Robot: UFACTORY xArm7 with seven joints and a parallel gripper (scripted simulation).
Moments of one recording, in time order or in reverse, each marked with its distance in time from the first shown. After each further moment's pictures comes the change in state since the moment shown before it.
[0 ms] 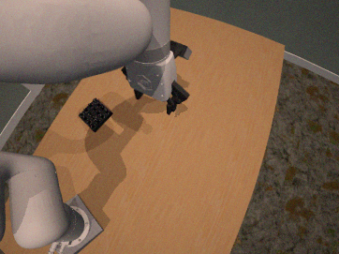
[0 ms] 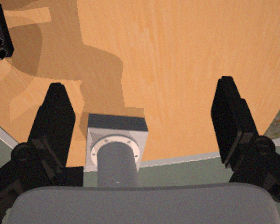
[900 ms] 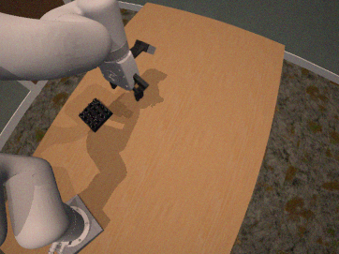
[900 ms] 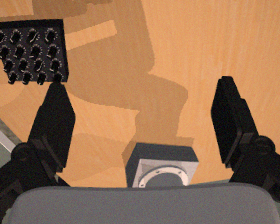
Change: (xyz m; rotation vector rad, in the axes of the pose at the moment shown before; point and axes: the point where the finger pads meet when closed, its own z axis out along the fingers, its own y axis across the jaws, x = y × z) arm 0.019 -0.117 0.046 0.028 0.066 -0.001
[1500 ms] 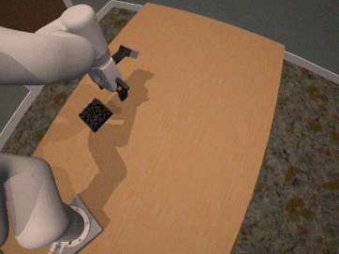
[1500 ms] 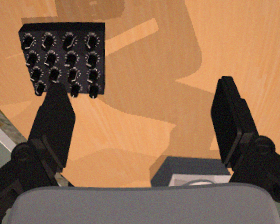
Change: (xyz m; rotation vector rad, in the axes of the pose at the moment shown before) arm -0.008 -0.062 0.034 0.017 0.027 0.020
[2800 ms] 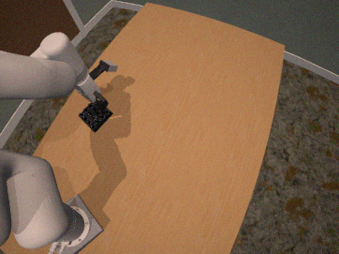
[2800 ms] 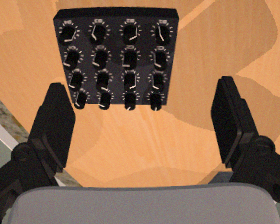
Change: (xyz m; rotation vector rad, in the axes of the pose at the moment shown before) arm -0.040 -0.075 0.057 0.017 0.036 0.070
